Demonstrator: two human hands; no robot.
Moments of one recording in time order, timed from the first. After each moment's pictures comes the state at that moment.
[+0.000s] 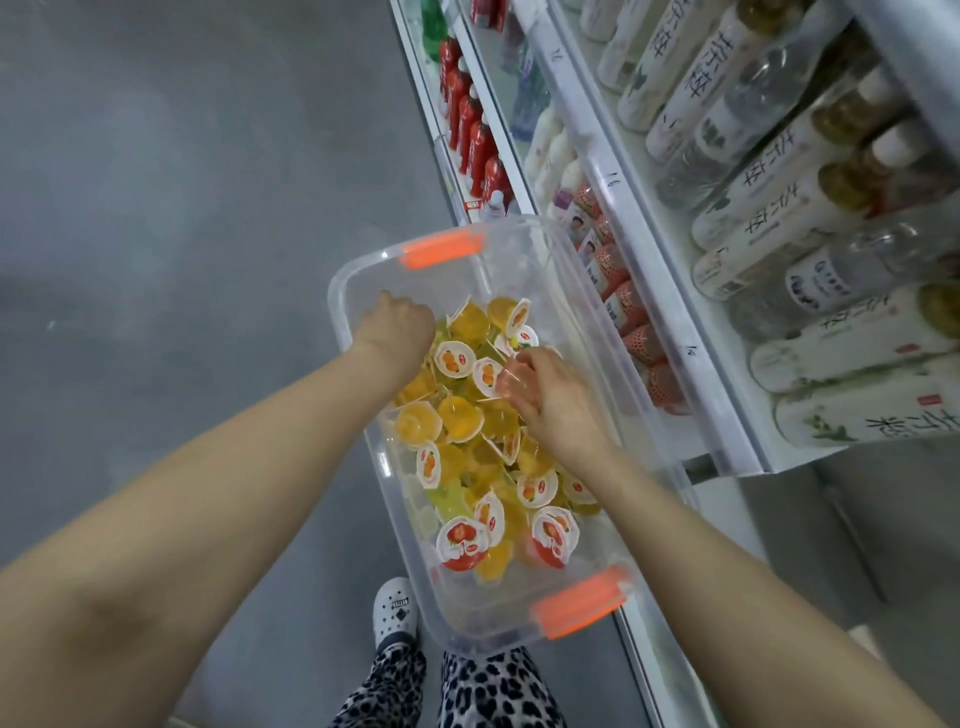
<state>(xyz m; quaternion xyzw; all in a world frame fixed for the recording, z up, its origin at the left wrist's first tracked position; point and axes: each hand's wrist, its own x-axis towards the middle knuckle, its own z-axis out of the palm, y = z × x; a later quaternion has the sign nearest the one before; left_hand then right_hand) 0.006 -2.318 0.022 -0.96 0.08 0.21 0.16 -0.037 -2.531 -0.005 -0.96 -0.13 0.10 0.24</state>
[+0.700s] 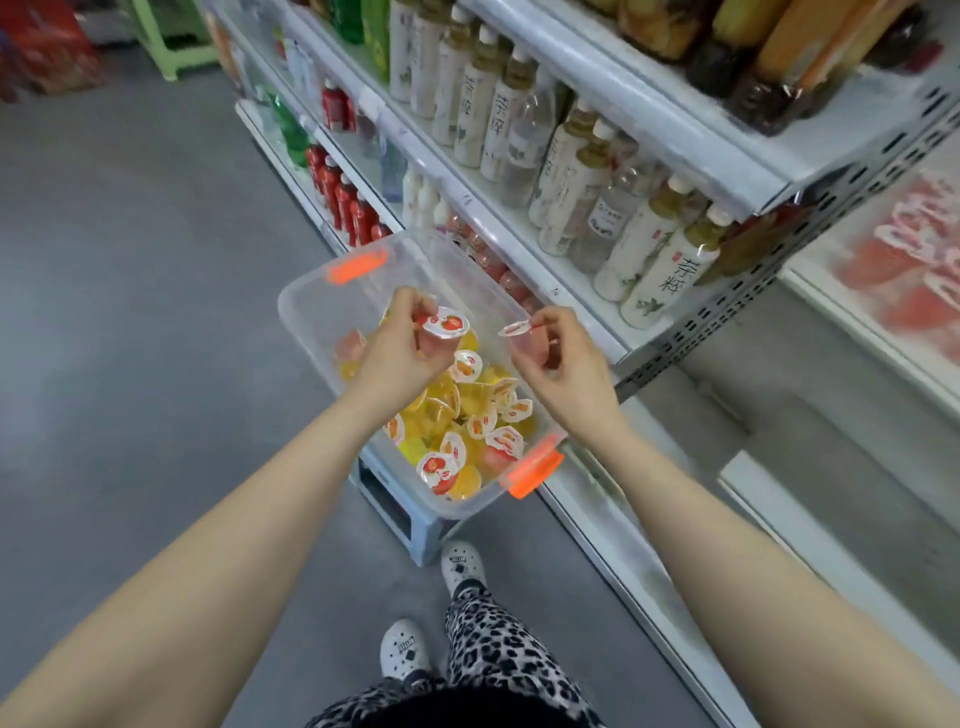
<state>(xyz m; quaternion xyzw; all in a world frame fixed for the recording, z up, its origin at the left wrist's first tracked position) -0.128 -2.360 0.109 -0.85 0.10 0.05 -0.51 -0.180 -2.568 0.113 -0.92 0.01 -0.11 0.37</state>
